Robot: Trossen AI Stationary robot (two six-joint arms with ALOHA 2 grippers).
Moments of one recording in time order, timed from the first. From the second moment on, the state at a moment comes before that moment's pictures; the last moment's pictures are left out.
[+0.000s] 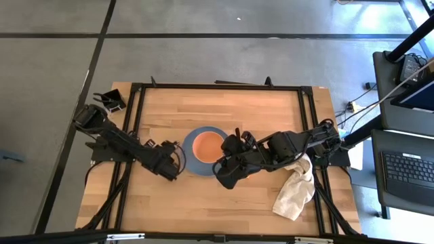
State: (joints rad) left arm -0.47 1.52 0.77 -0.97 -0.43 -1.36; right arm 0.41 1.98 2.34 -1.31 0.45 0.85
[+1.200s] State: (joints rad) left arm -0.93 1.51 0.45 -0.67 -0.75 -1.85; right arm 0.38 1.98 2.34 -1.15 0.45 0.94
